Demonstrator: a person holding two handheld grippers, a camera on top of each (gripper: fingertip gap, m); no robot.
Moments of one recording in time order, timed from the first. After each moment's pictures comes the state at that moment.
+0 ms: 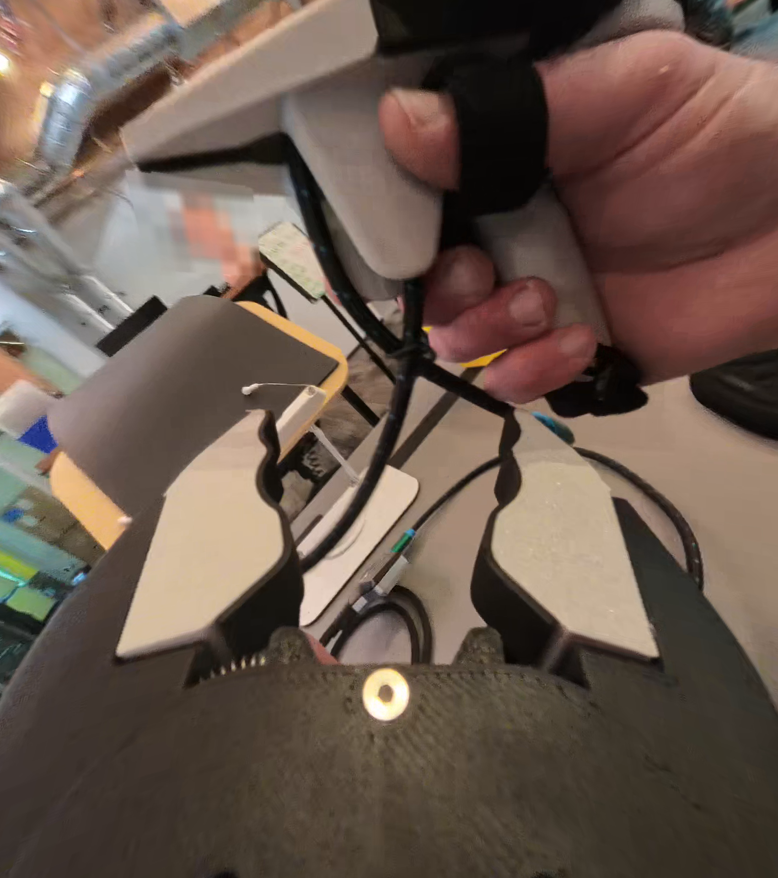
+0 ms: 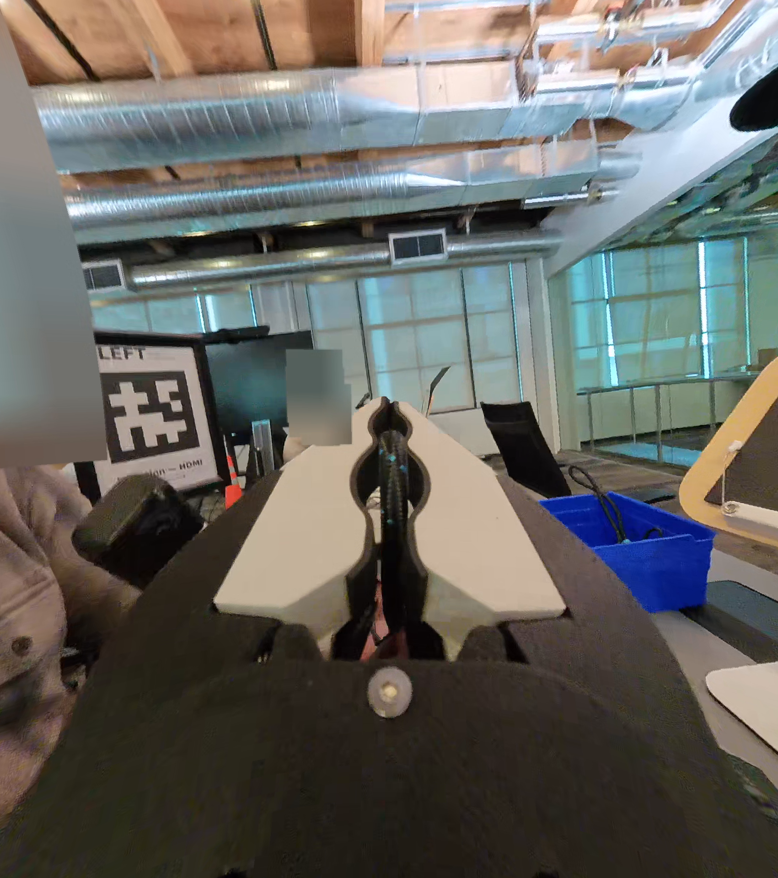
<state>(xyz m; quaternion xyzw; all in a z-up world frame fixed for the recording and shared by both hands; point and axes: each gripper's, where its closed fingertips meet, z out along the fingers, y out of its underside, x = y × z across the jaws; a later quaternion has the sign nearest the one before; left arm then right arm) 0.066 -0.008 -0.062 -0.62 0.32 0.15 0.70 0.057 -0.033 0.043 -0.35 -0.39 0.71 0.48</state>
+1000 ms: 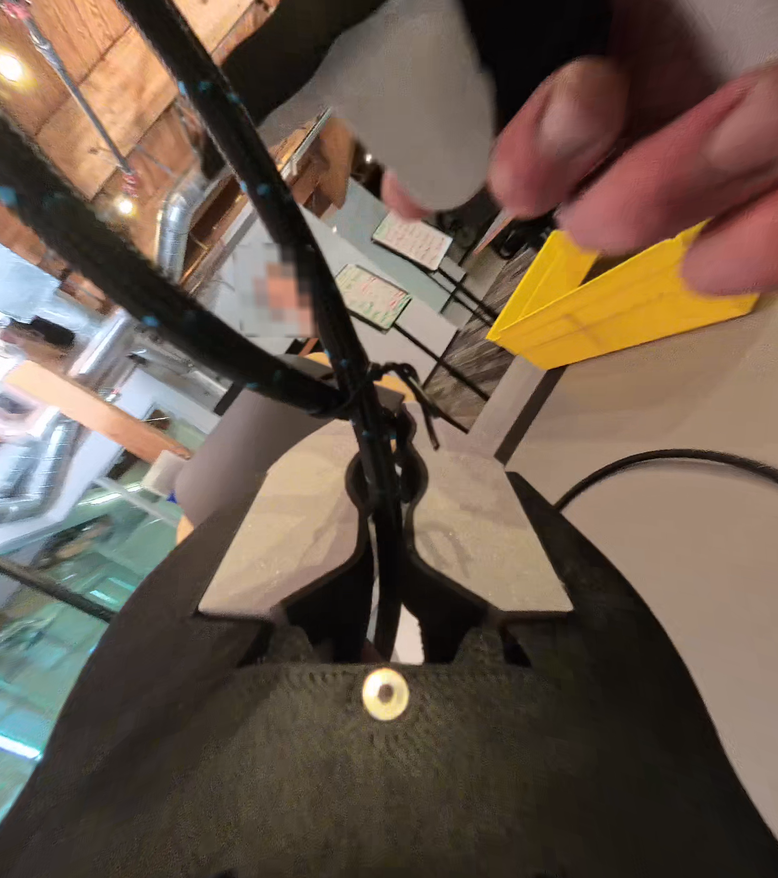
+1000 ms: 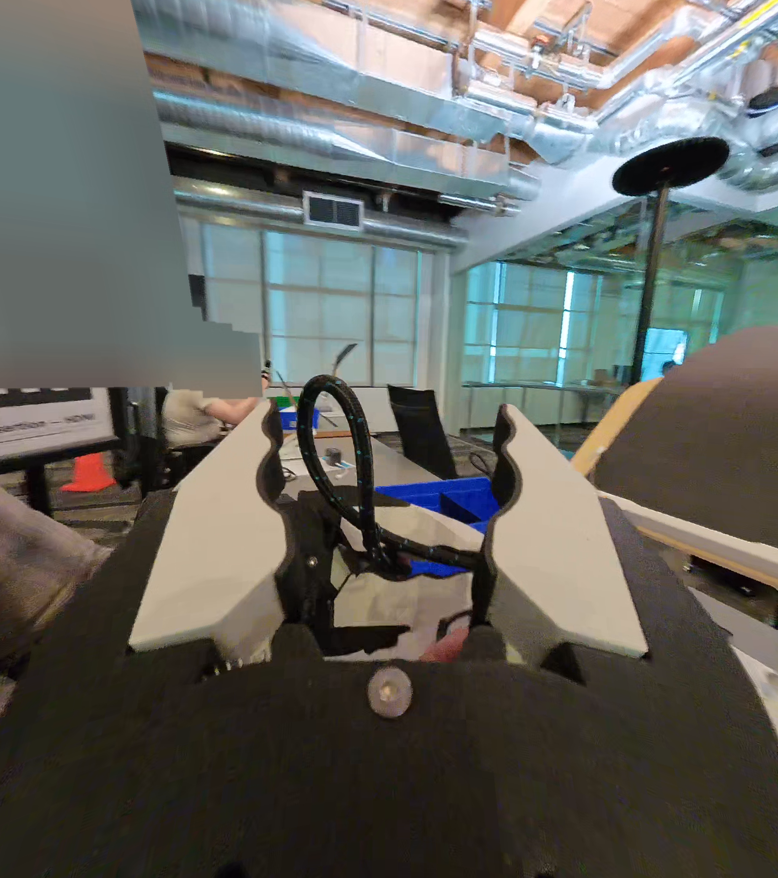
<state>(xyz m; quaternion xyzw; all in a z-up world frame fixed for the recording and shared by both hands) 0.072 0.021 -0.043 -0.55 0.36 0.28 0.70 0.093 -0.047 0.048 -0.38 -0.40 0.60 0.58</state>
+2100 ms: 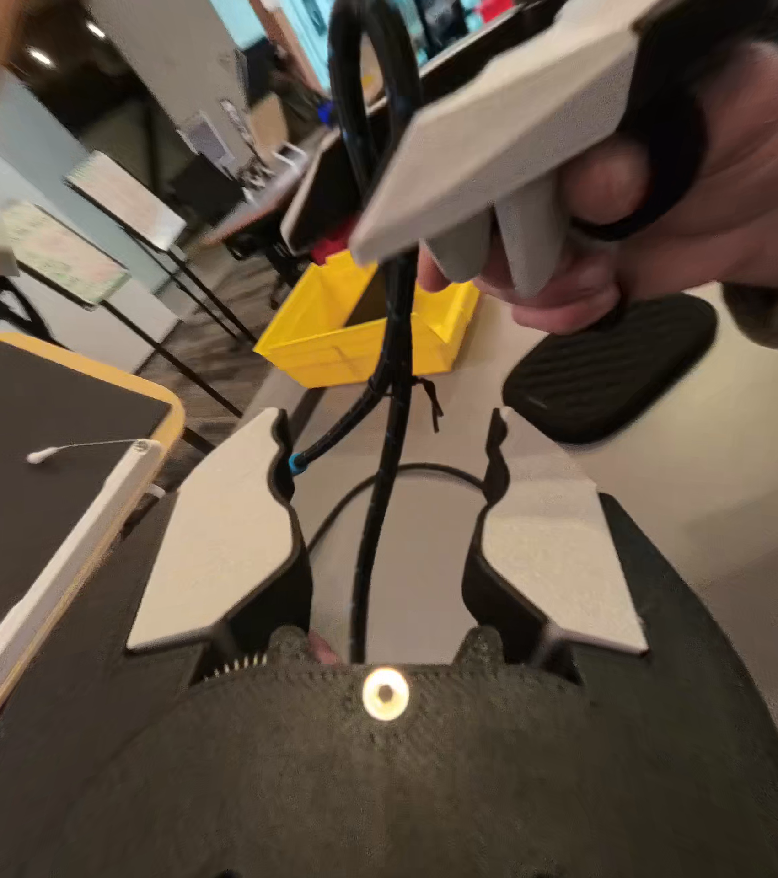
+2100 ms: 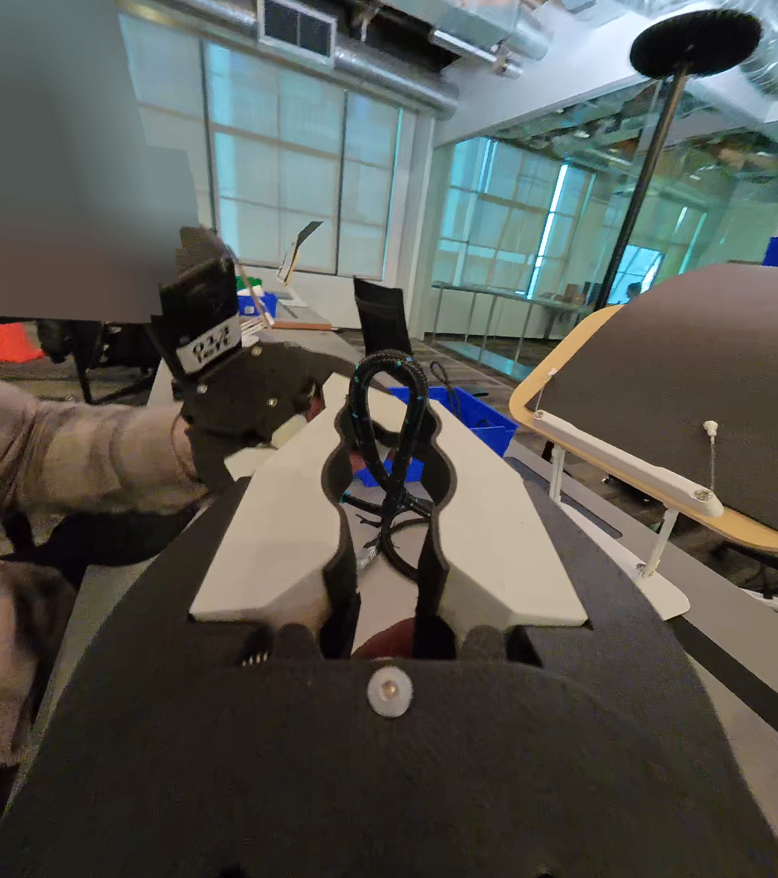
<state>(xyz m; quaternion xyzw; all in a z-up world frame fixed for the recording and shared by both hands) 0.114 -0.005 -0.056 -0.66 0.44 -0.04 0.61 0.108 -0.030 0.017 -0.45 -0.48 0.49 0.58</state>
